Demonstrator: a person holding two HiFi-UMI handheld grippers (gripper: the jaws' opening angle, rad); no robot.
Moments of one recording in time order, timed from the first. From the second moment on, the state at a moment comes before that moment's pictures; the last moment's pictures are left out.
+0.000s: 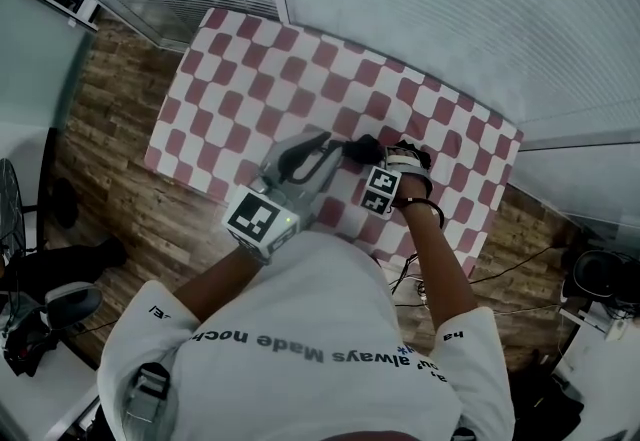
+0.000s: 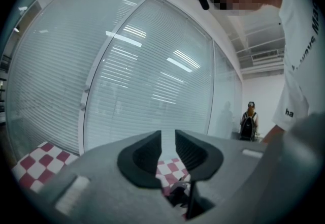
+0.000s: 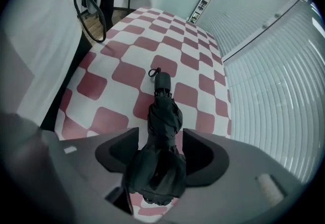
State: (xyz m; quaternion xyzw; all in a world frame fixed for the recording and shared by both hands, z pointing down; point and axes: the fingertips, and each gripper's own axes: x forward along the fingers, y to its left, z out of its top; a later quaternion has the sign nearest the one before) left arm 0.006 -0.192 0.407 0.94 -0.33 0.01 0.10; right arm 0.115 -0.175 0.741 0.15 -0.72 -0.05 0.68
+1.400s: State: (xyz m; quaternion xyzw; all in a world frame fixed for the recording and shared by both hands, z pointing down) left arm -0.009 -0.188 0.412 0.93 -0.35 0.01 0.12; right arm 0.138 -0.190 0.809 0.14 -0.68 -0.02 0.71
